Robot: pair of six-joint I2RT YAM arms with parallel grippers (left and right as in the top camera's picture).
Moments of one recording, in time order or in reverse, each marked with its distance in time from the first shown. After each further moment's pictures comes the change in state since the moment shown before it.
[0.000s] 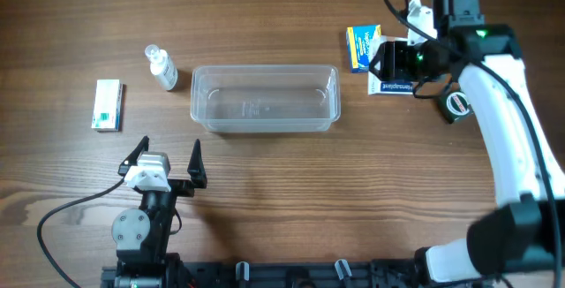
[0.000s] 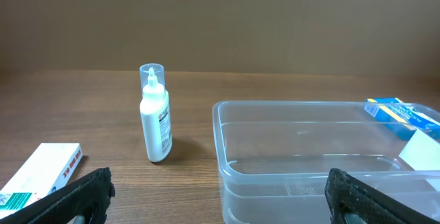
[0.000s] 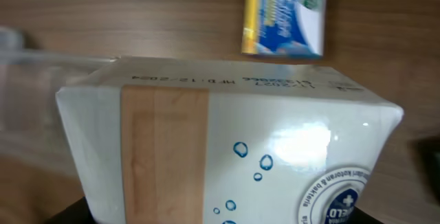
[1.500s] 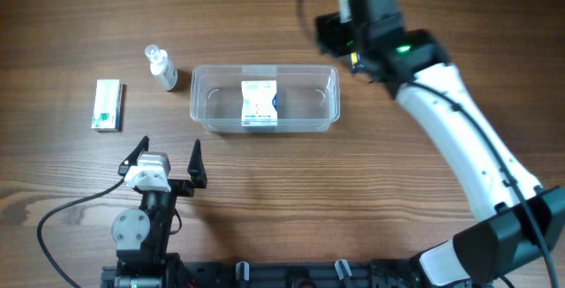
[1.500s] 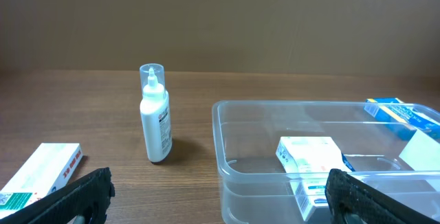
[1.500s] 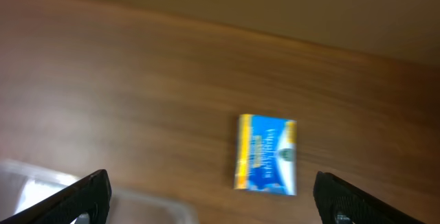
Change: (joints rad) left arm 0.000 0.000 0.000 0.000 0.000 0.000; right arm 0.284 0.052 0.059 0.375 0.517 0.044
